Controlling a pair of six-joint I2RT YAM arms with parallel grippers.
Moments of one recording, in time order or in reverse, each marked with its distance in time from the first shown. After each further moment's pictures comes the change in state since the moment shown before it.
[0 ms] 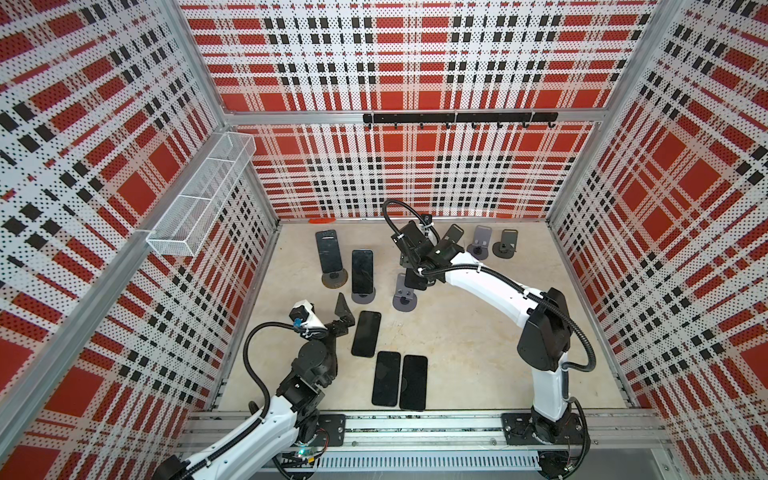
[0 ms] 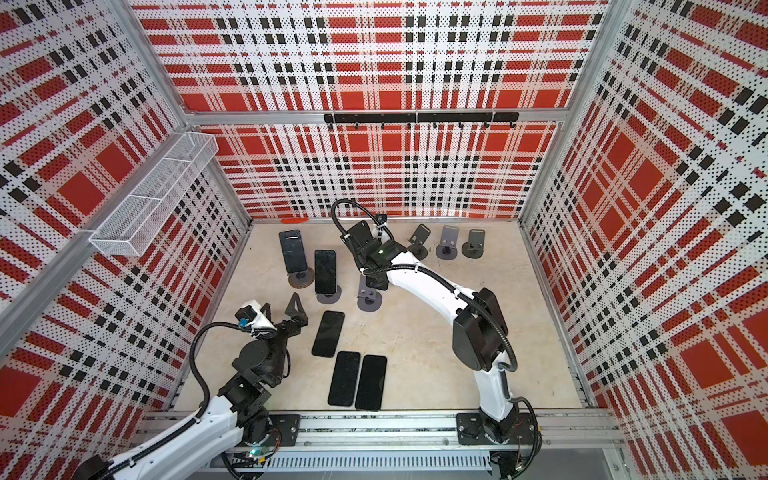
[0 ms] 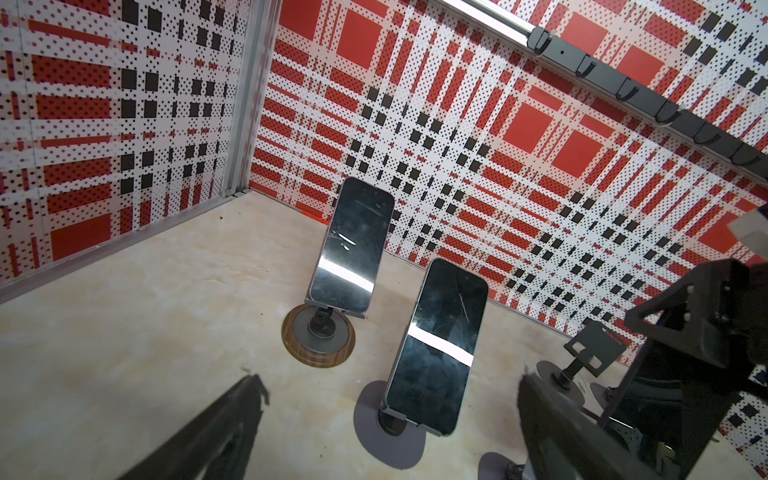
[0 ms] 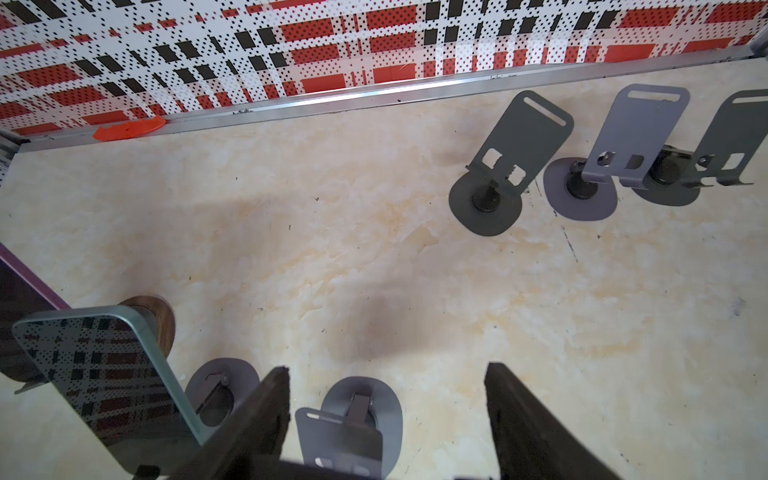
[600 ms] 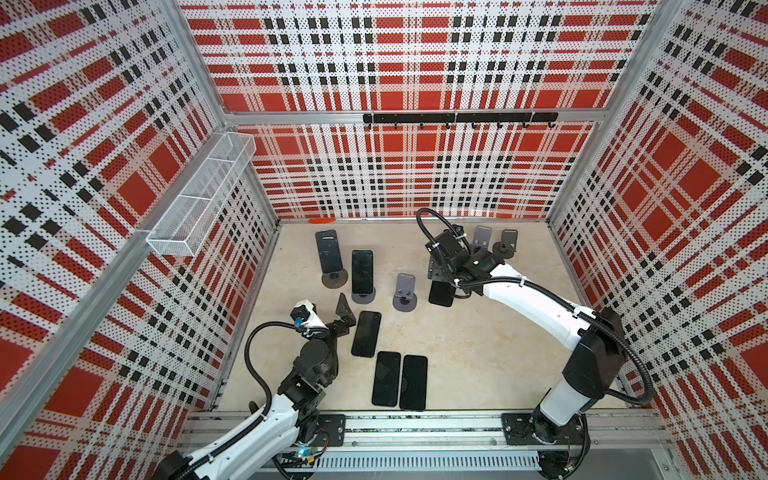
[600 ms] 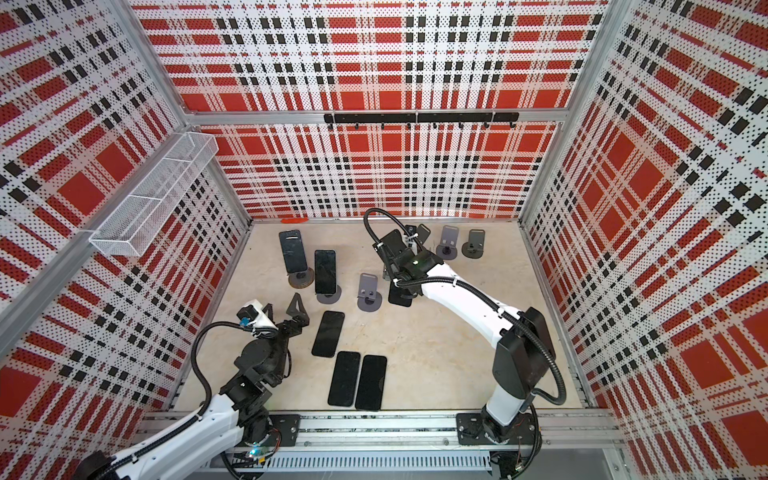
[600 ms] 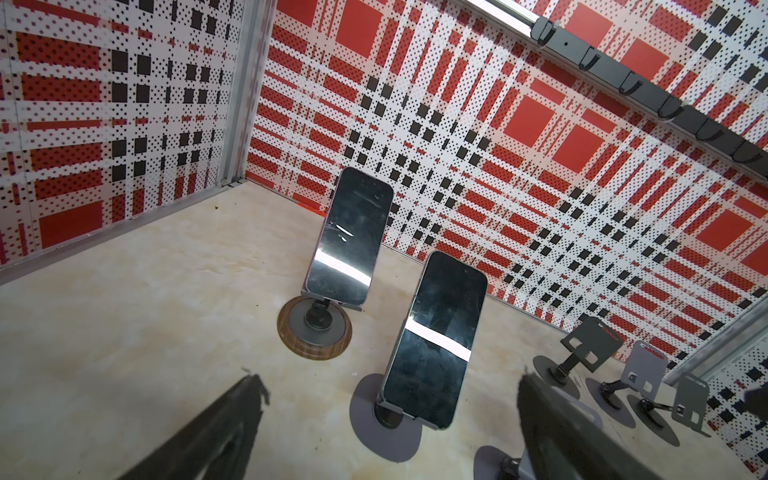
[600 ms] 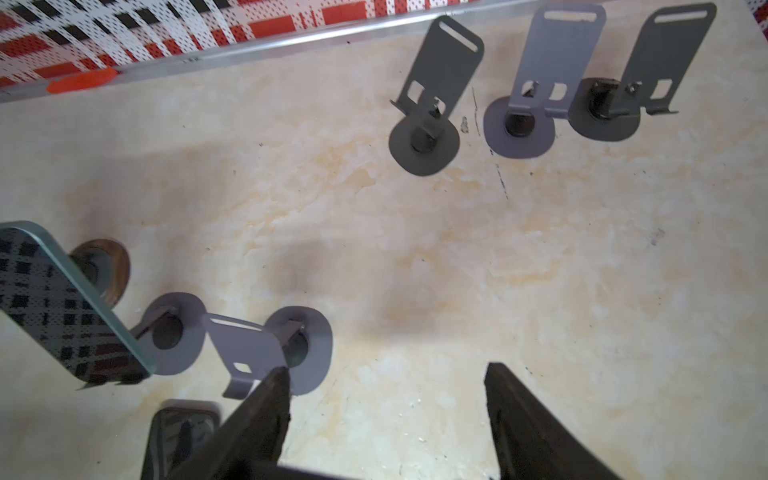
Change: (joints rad) left arm 0.003 0.027 0.000 0.008 0.012 -0.031; right arm -0.077 -0.310 -0.367 -0.024 -0.130 0.000
